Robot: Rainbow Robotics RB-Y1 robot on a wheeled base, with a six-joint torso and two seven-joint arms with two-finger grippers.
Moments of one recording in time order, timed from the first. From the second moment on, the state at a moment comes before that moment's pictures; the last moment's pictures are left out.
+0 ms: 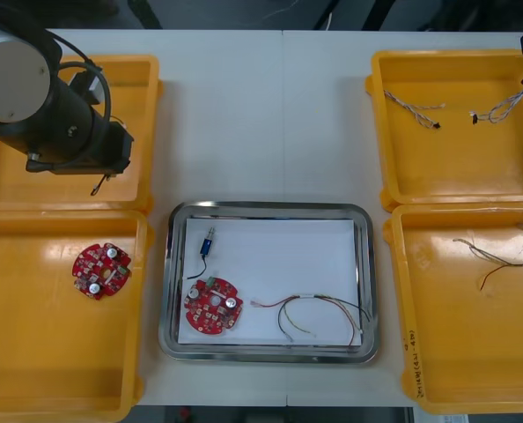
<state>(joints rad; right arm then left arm) -0.92 -0.61 -0.32 -1.49 -0.41 1.91 0.89 -0.65 0.60 -0.07 -1.87 0.67 1.87 -1.09</state>
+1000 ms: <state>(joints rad) -0.65 -0.73 -0.12 -2.02 -0.79 1.92 1.04 -0.66 0.60 -0.07 -1.87 0.67 1.91 -1.09</state>
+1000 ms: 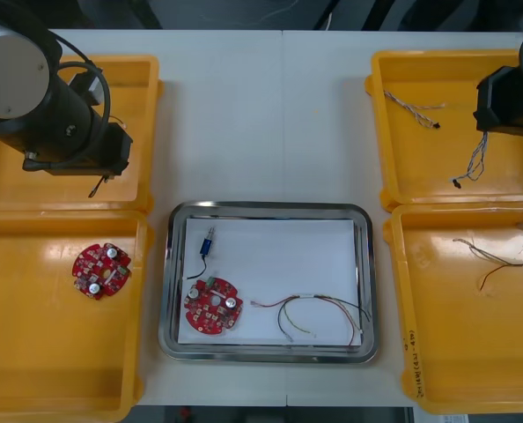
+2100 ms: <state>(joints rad) -0.61 -0.80 0.37 -2.27 -0.80 1.77 1.84 -0.66 0.60 -0.07 -1.87 0.68 1.91 -1.09</state>
